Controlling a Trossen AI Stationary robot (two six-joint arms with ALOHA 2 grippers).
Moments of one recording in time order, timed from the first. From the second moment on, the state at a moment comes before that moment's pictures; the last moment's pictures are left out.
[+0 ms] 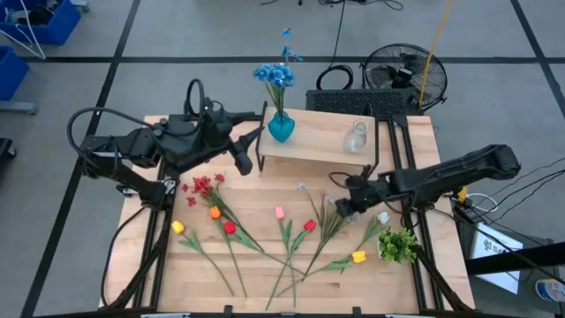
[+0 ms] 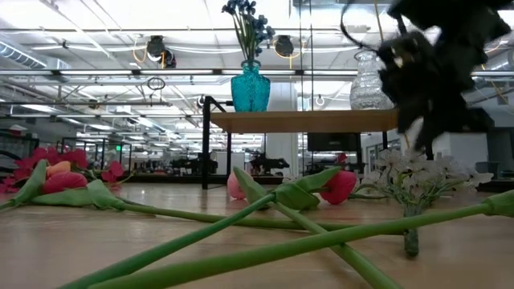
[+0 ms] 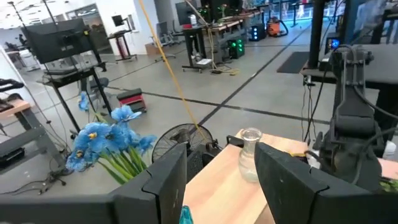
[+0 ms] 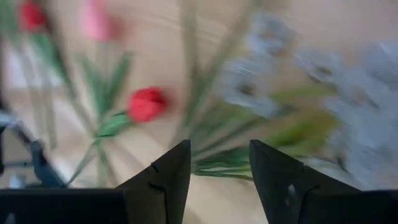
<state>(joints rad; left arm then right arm) -0.20 1.41 1.81 -0.58 -0.80 0.01 0.13 1.11 0.55 -0.41 -0.05 1.35</state>
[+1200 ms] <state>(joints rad) -0.20 1.41 1.81 -0.61 -0.81 0.13 0.09 1.10 0.10 0.25 0.16 1.49</state>
